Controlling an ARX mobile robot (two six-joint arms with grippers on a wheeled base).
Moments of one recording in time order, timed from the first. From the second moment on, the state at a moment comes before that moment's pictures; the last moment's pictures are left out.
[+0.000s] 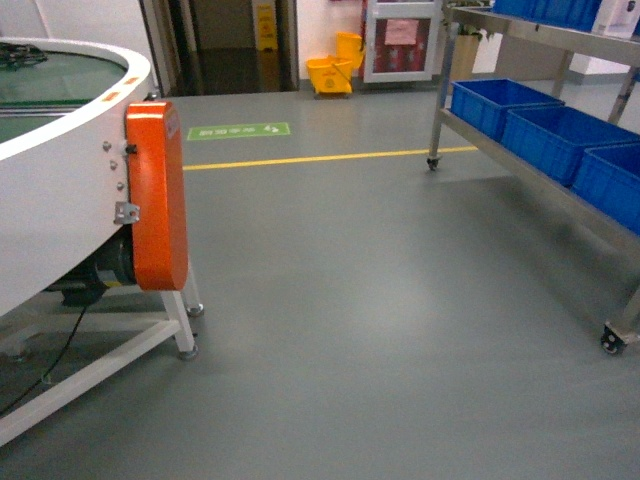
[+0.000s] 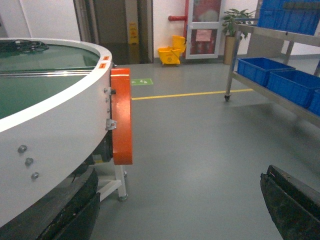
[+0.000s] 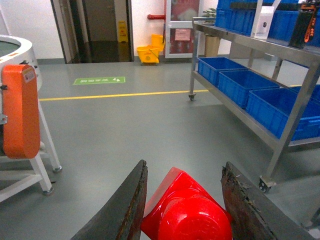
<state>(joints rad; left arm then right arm) 0.00 0.01 0.02 0.00 0.00 0.00 0.00 0.00 0.01 0.00 0.00 0.01</state>
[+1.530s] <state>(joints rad) 0.00 0.01 0.02 0.00 0.00 0.00 0.00 0.00 0.01 0.00 0.00 0.01</state>
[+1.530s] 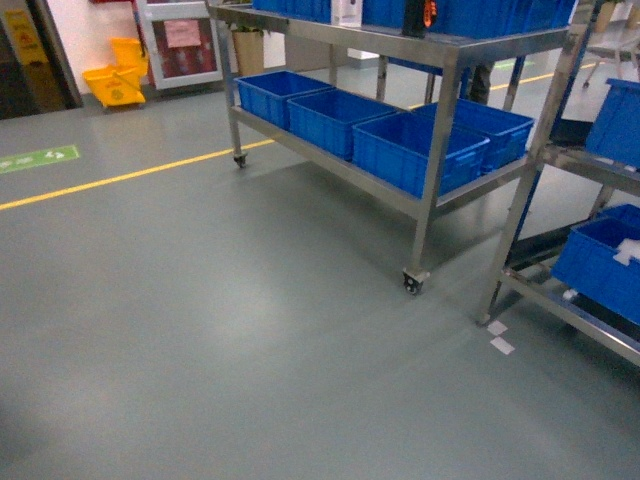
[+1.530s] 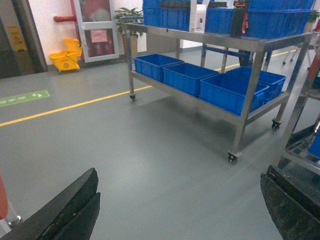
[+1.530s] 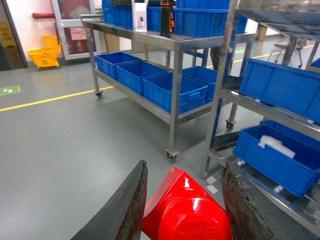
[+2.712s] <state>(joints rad) 0.00 0.01 0.02 0.00 0.00 0.00 0.00 0.00 0.01 0.00 0.00 0.01</state>
